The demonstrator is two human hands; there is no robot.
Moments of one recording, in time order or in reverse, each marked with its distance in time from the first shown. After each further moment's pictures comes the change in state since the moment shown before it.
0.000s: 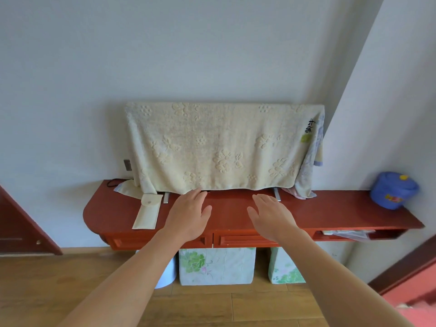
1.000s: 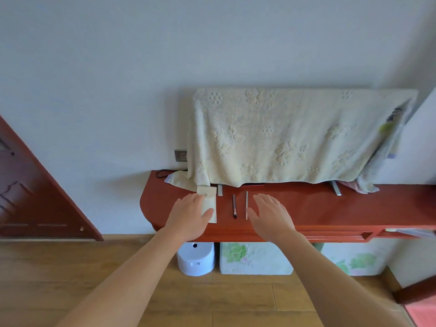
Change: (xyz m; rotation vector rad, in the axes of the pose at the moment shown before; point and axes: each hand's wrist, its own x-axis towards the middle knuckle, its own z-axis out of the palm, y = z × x) left_hand -0.039 -0.239 -0.045 0.027 -0.165 -0.137; right_hand 0.059 -0.219 0.105 0.046 -0.045 0.014
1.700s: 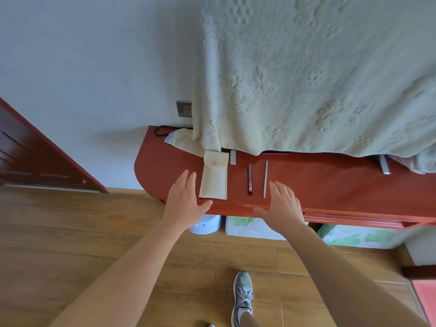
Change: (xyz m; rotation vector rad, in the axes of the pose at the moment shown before) left_hand 0.065 -0.084 0.132 -0.039 0.039 -0.216; right_hand 0.089 0.047 0.137 -0.044 -0.144 0.115
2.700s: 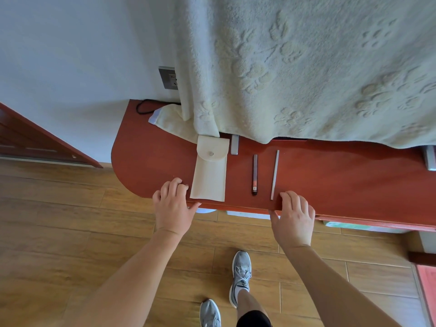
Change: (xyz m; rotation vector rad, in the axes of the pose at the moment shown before) left_hand 0.037 -0.036 0.096 0.196 0.173 -0.074; right_hand 0.046 0.055 0.105 -0.032 0.340 -0.033
